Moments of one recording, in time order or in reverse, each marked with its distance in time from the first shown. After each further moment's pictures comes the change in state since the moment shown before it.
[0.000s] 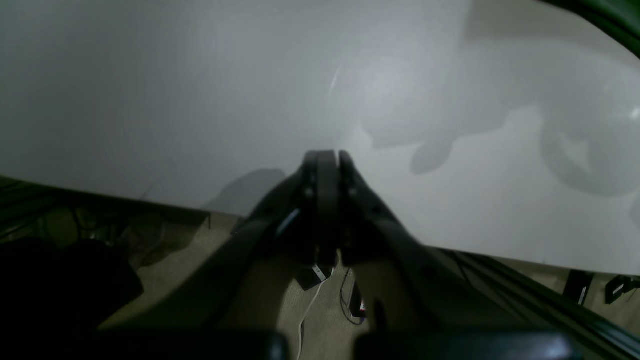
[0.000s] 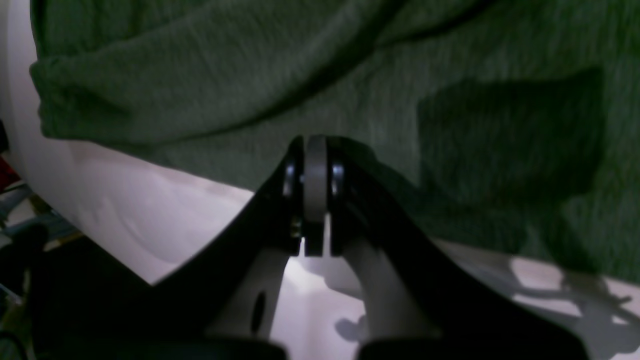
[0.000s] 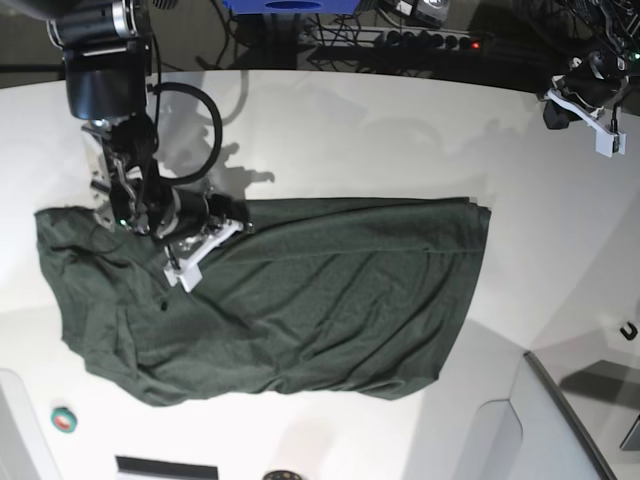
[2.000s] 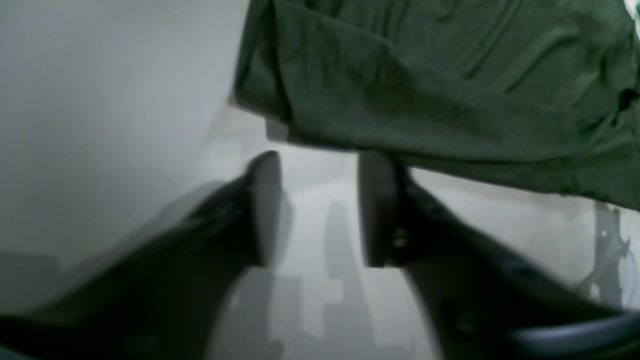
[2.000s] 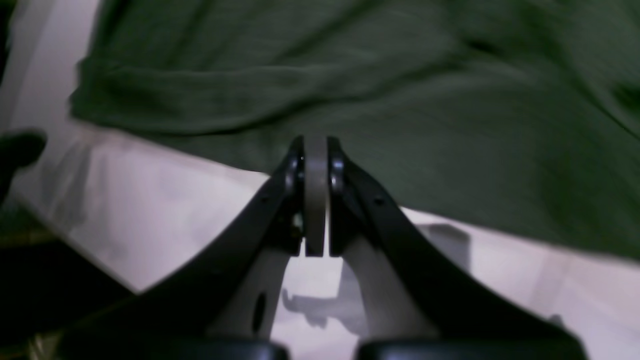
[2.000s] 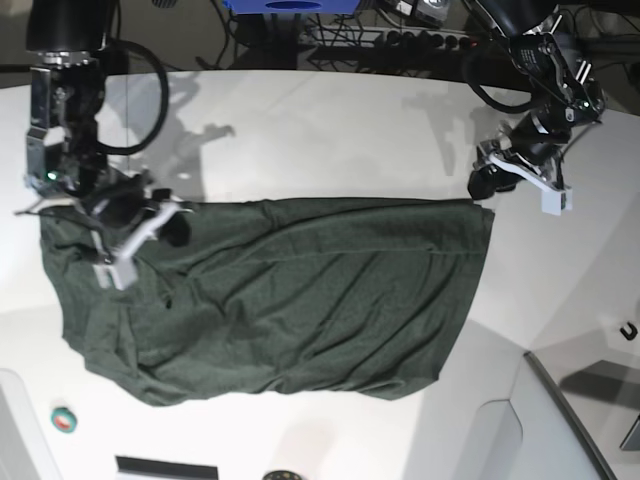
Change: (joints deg) left arm -14.3 10.7 3.0 -4.2 0.0 0.0 0.0; right arm -14.7 5.5 9.4 28.0 -0.1 8.6 0.7
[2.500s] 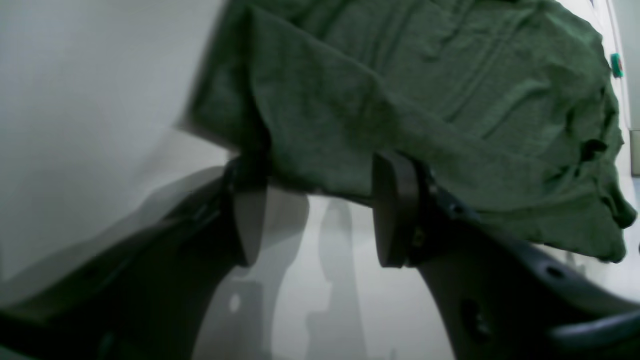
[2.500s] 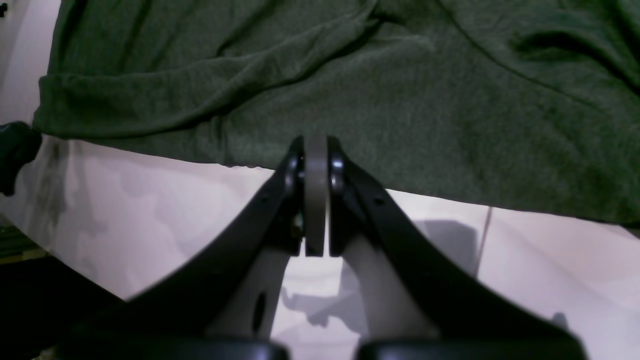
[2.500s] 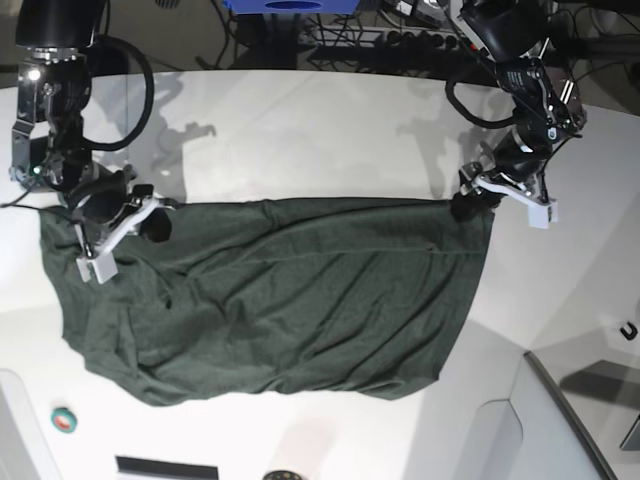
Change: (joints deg) left arm -5.4 1.1 -0.1 -8.8 0.1 0.2 -5.5; right arm -0.8 1.5 2.0 -0.2 0.1 0.0 0.0
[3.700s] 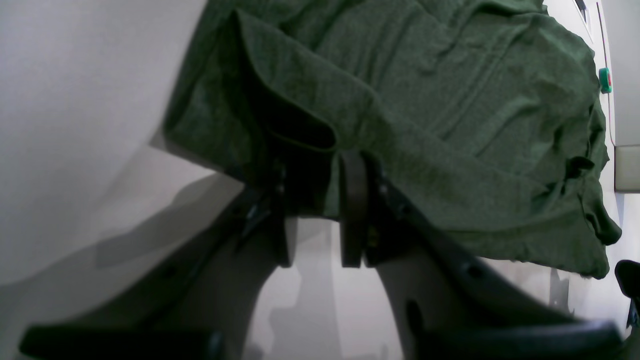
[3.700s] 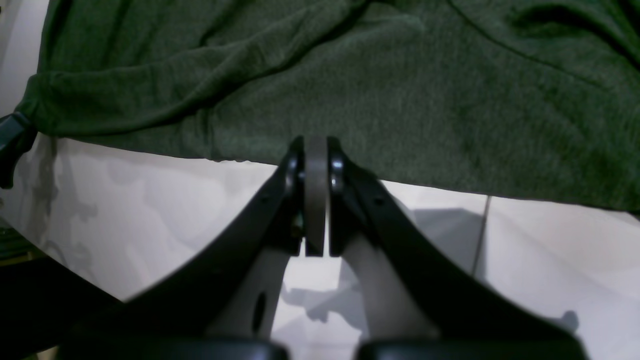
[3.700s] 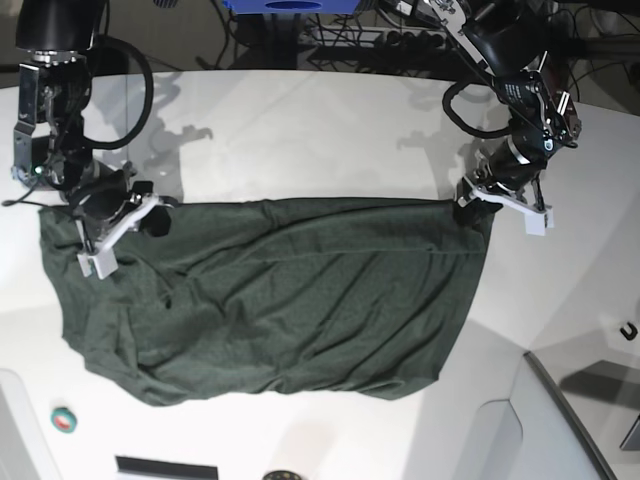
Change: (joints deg) left arm -2.7 -0.2 -0.3 -3.6 0.1 1.2 0.0; right arm 0.5 0.1 0.0 -2.8 0.0 0.0 0.2
